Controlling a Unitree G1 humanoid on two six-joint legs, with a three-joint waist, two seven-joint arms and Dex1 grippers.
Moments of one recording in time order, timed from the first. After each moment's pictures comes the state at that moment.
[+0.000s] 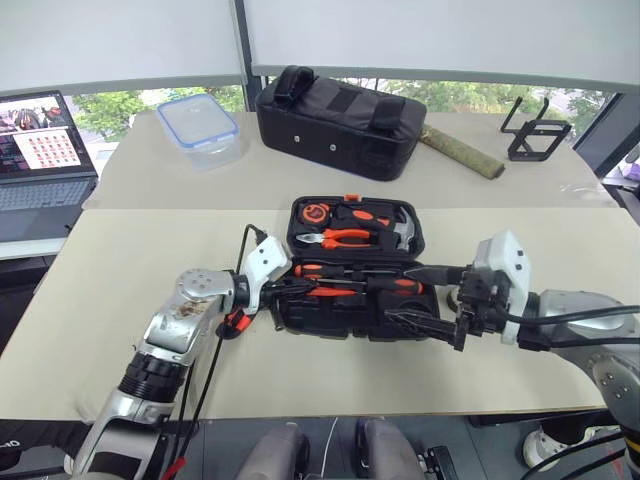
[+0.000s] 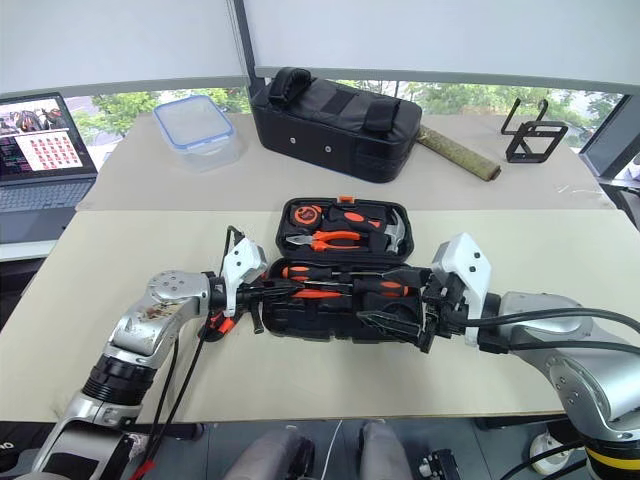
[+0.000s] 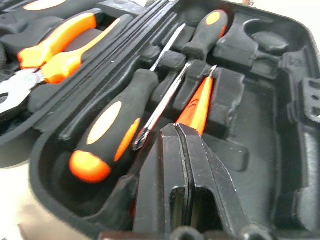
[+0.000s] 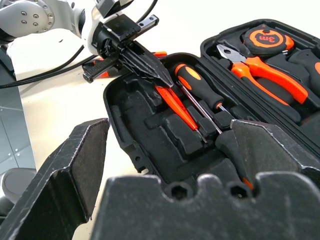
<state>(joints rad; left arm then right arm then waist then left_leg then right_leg) -0.46 0.48 -0.18 0.00 -0.20 0.42 -0.99 -0.17 -0.87 -0.15 -0.62 0.81 0.79 0.76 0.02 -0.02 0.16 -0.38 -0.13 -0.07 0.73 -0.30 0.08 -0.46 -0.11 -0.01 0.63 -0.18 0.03</state>
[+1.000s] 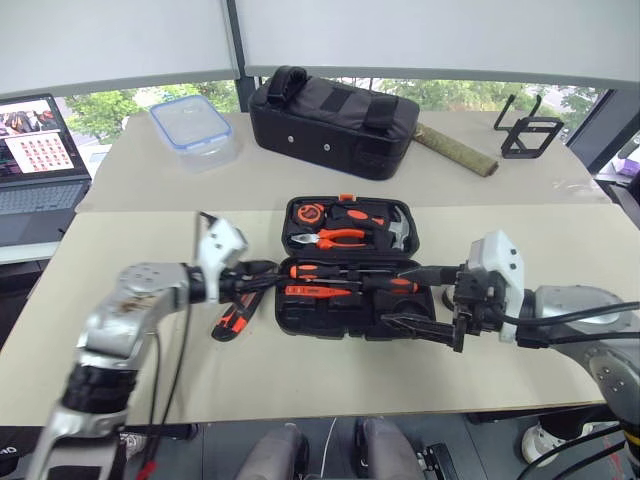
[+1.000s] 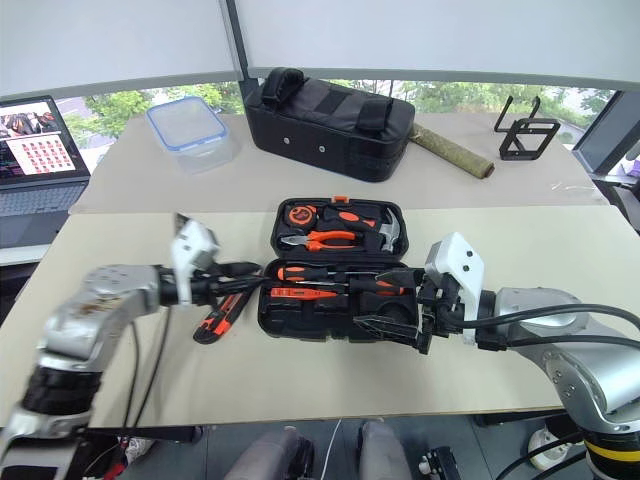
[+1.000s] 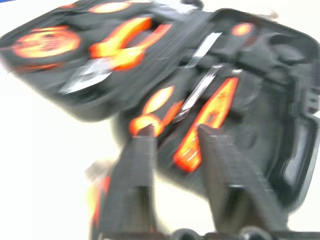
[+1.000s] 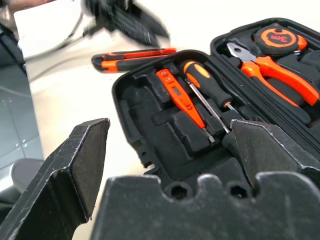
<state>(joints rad) -0.30 0.77 0.15 -0.28 -0.43 0.83 -0.91 -0.20 -0.91 -0.13 -0.61 0.81 0.79 0.86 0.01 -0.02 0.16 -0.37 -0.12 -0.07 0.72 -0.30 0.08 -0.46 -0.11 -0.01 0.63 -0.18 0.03</state>
